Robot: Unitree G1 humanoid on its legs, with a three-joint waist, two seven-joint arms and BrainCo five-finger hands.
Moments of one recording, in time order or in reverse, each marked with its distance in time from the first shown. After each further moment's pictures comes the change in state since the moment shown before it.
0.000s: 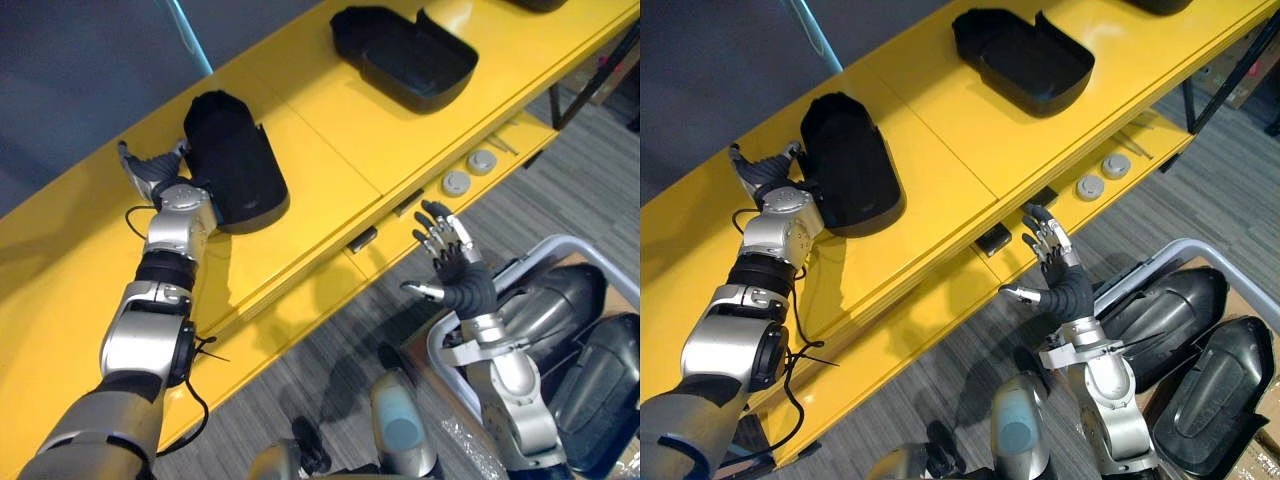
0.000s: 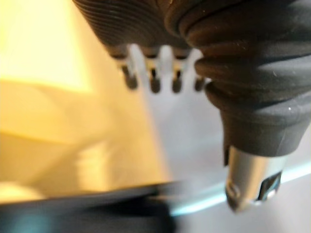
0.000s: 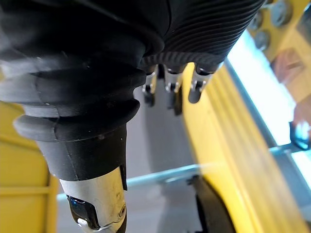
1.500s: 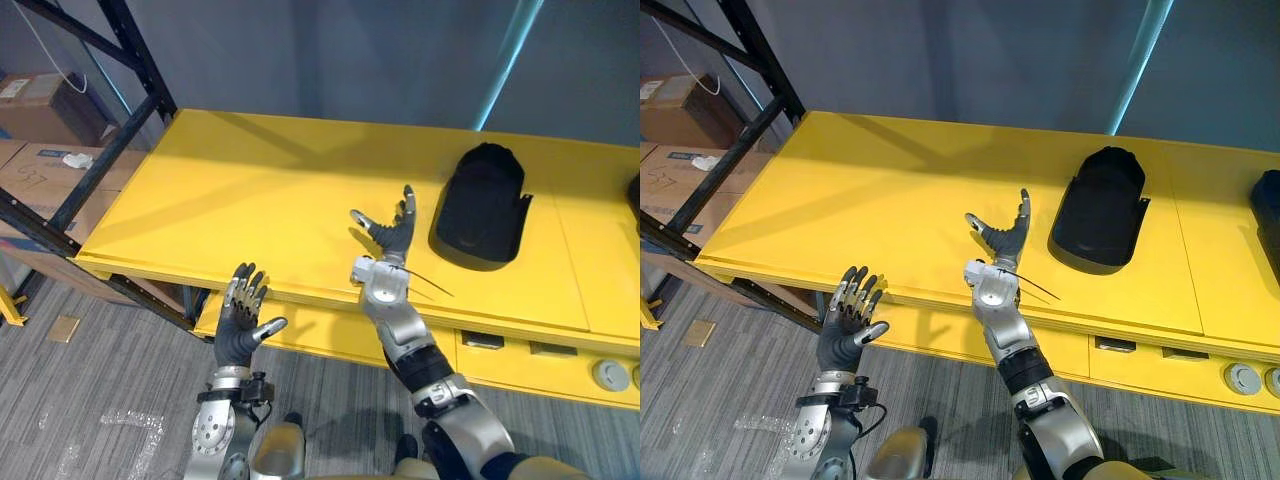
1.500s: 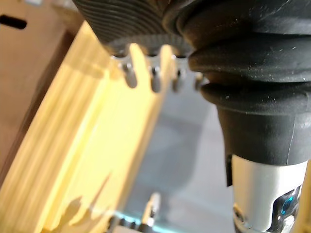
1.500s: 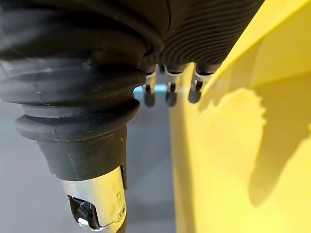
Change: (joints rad) left arm 1.336 -0.343 -0.180 -0.946 -0.006 -0.289 -0.816; right arm -0.681 0.362 0.115 0.793 -0.289 0.222 -0.886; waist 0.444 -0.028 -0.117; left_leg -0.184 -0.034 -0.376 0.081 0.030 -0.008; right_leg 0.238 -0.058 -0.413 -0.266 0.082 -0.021
